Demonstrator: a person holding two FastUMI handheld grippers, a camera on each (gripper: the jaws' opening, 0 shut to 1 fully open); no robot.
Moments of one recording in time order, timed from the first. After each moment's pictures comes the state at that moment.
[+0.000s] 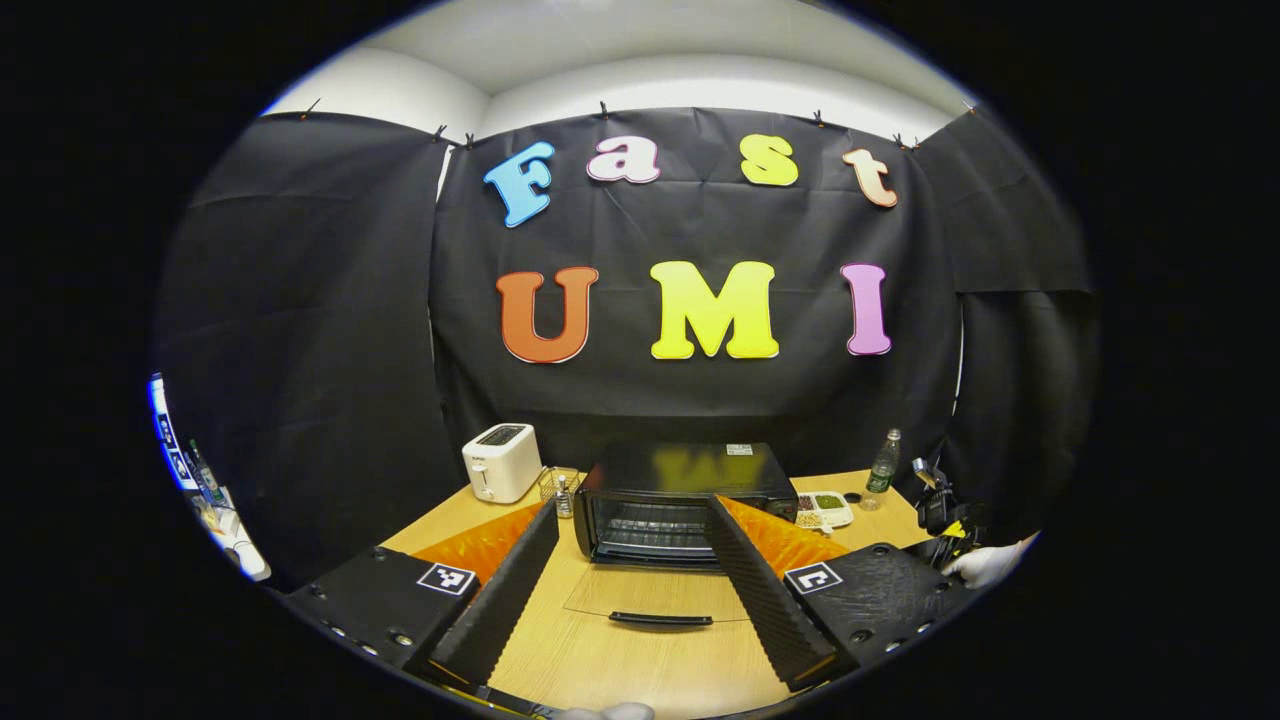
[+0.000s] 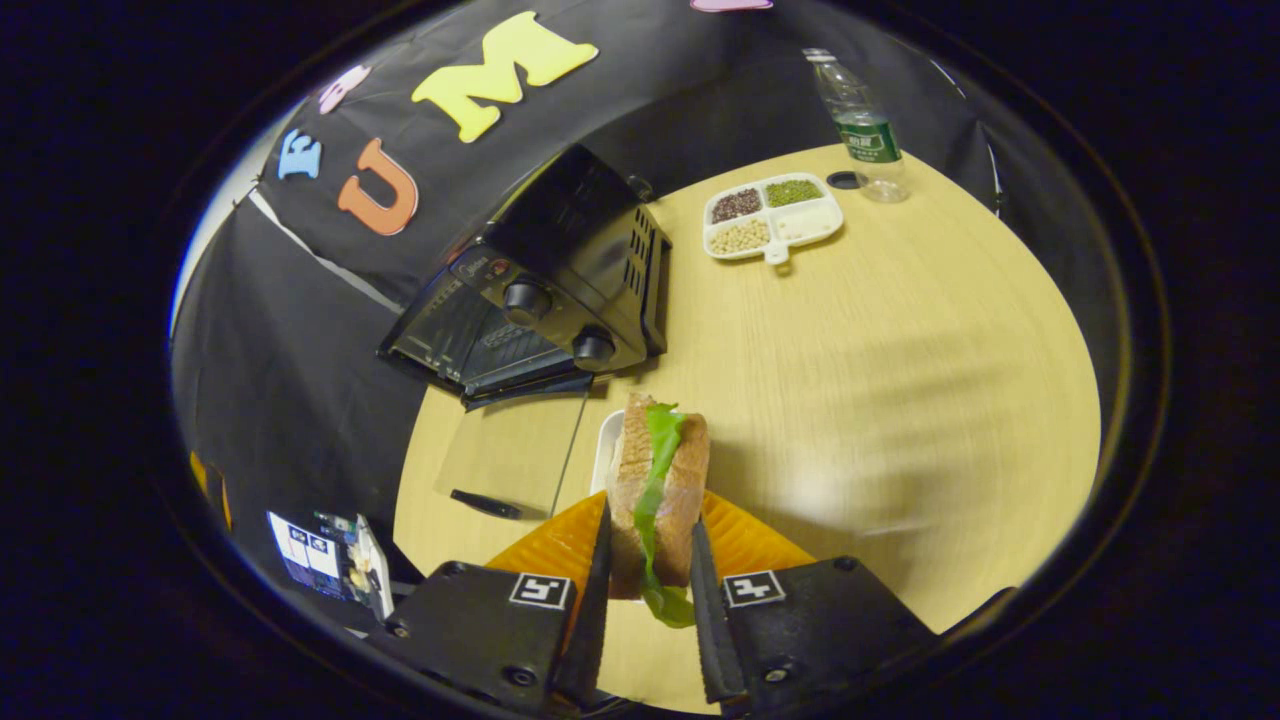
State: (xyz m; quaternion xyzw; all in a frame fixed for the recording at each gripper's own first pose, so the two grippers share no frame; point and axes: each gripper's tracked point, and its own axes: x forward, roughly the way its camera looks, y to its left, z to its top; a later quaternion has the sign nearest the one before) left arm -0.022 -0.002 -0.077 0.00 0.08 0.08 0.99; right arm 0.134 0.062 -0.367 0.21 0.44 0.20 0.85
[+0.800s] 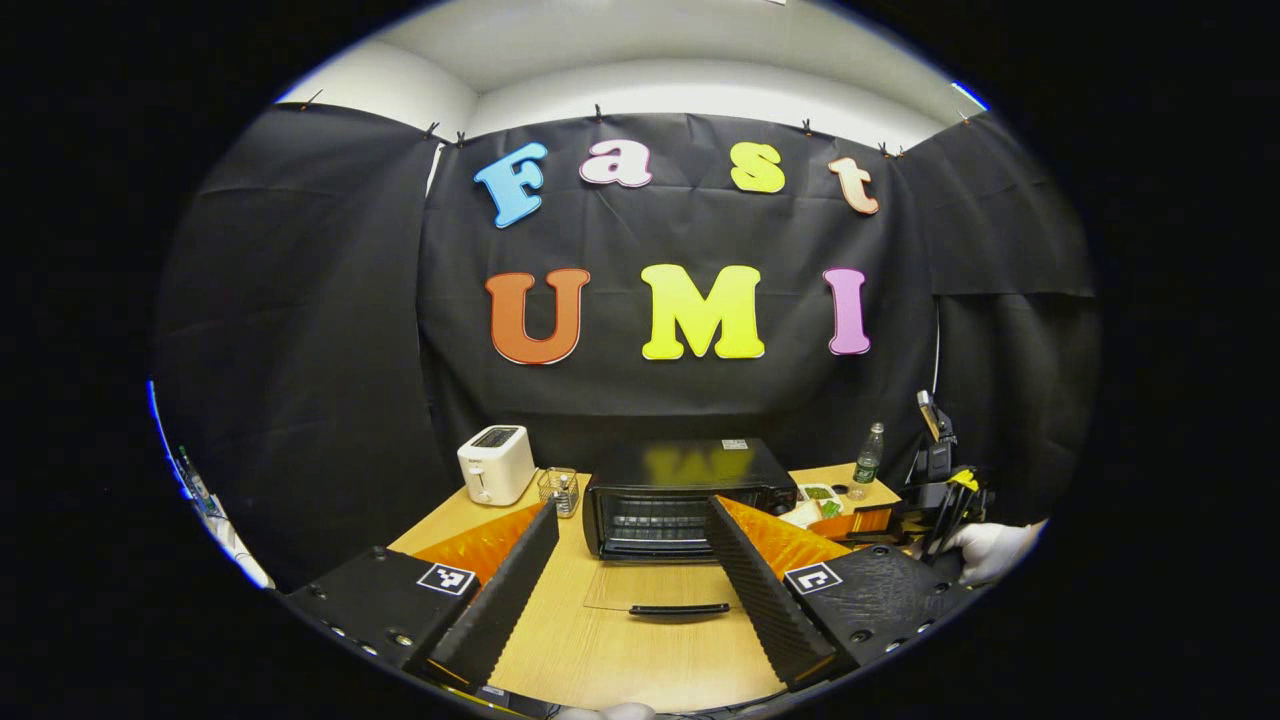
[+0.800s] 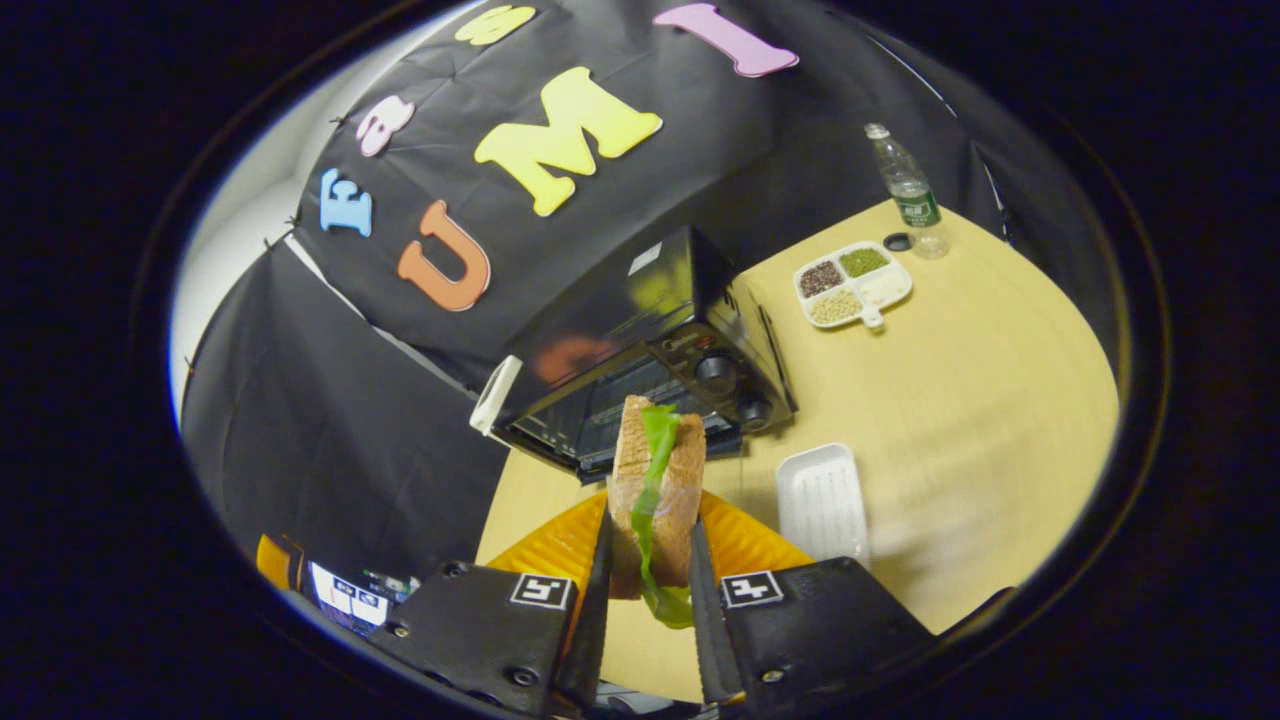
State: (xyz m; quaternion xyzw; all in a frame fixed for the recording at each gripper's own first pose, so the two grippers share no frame) left arm -0.049 0.038 -0.076 0.01 0.08 0.04 1.00; right arm 0.116 0.178 -0.260 0.33 0.32 0.20 0.87
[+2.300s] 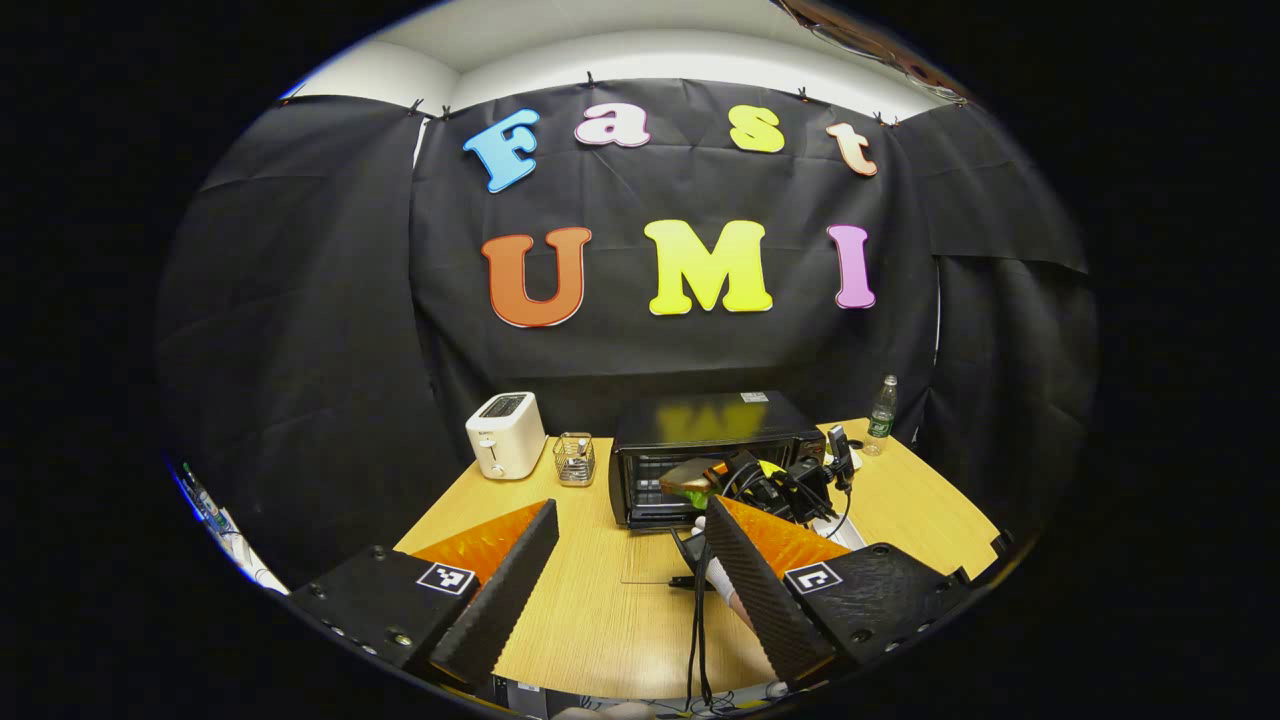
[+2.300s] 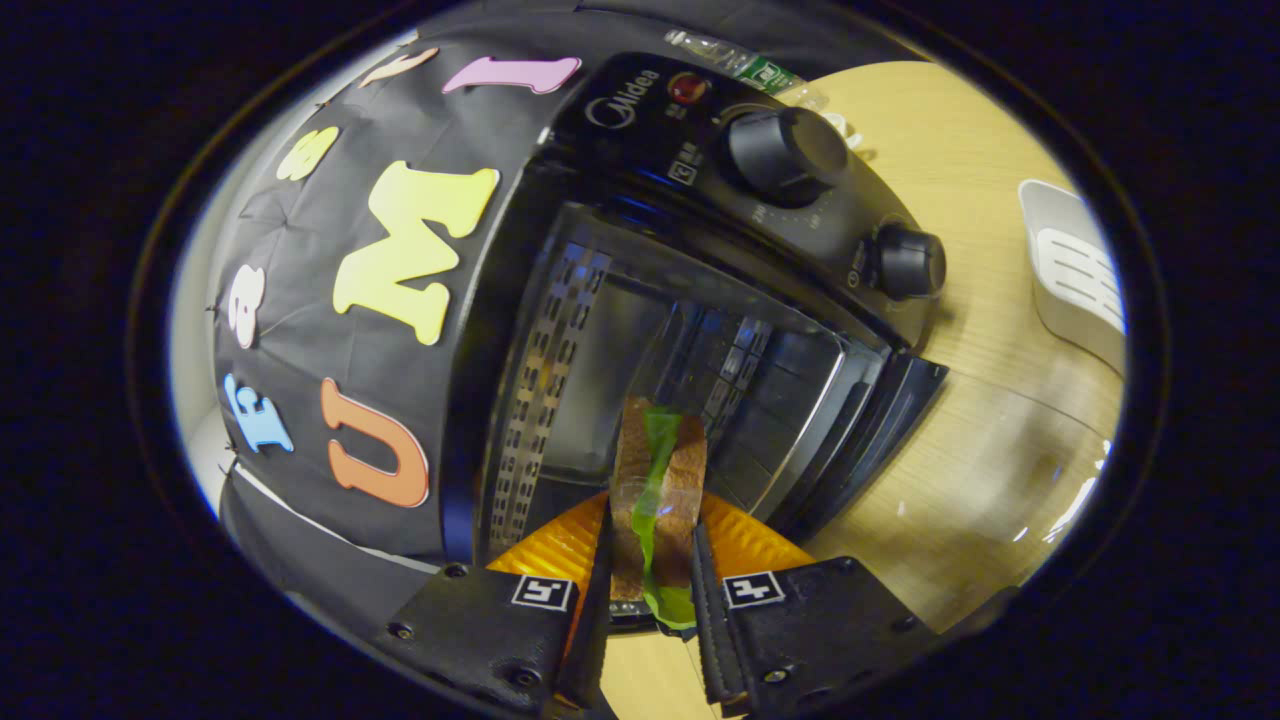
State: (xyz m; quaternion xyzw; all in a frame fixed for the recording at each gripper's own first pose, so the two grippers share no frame) left arm -0.043 0.075 -0.119 0.02 0.14 0.03 0.99; right arm 0.301 0.315 -0.345 0.57 0.19 0.01 0.80
